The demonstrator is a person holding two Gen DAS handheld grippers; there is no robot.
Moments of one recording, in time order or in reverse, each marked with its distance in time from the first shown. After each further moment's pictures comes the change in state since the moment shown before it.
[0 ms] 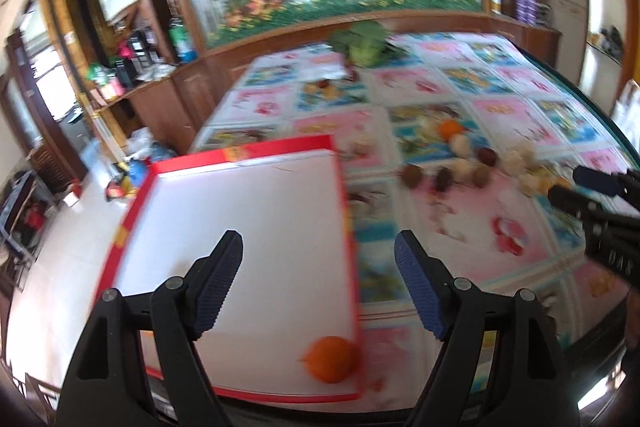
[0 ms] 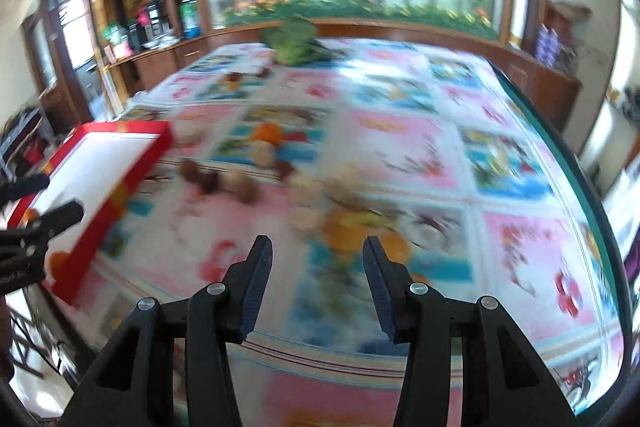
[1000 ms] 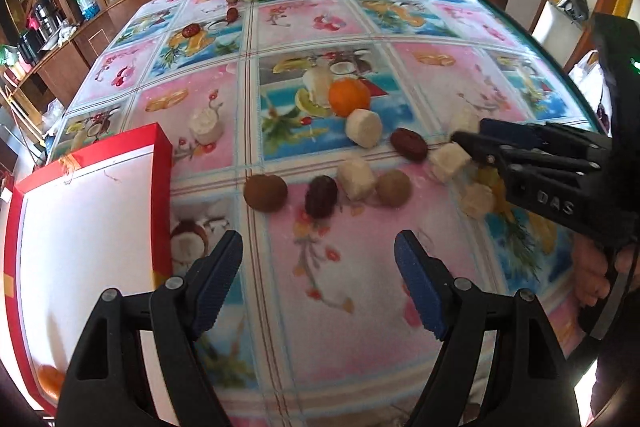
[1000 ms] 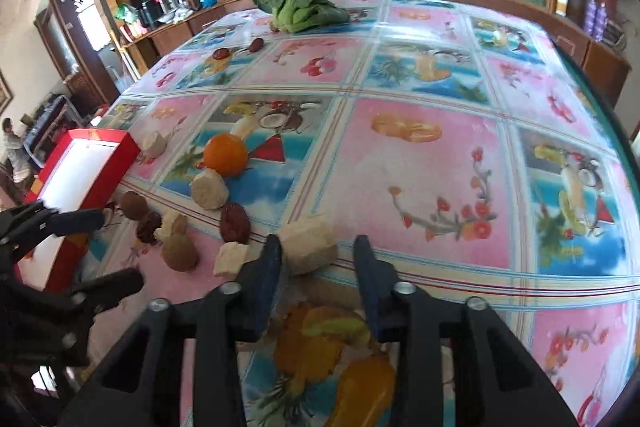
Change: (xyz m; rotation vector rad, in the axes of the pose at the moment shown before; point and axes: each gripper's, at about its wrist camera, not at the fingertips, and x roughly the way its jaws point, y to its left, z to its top) left arm 0.096 -0.075 0.051 0.060 0.268 -0.254; right arm 0.090 -0.032 0.052 -0.025 0.148 0.184
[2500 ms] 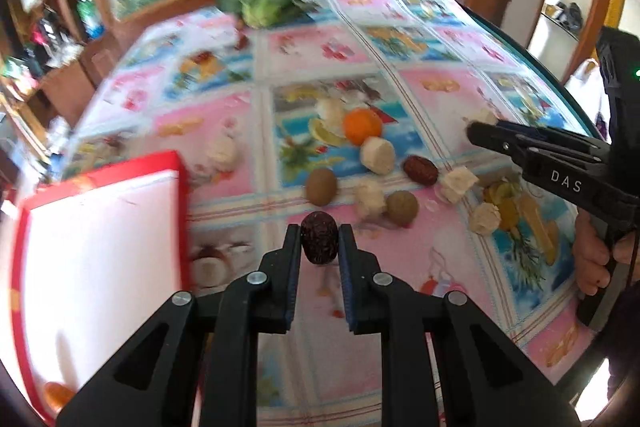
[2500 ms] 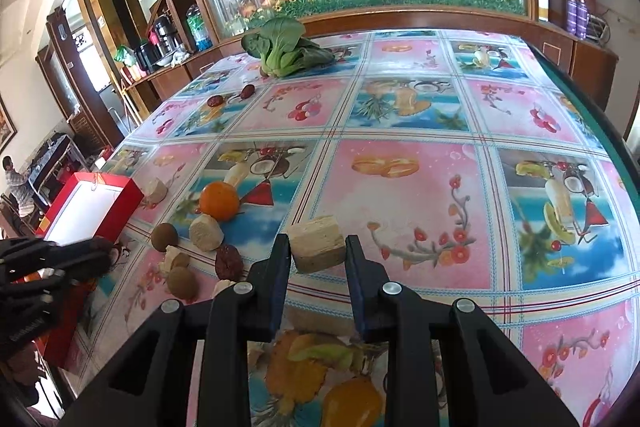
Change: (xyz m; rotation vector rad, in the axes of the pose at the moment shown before) left arm -0.020 0.009 -0.003 0.007 -0.126 0.029; right arm -0.016 -0.013 0.002 0.062 -0.147 -0.001
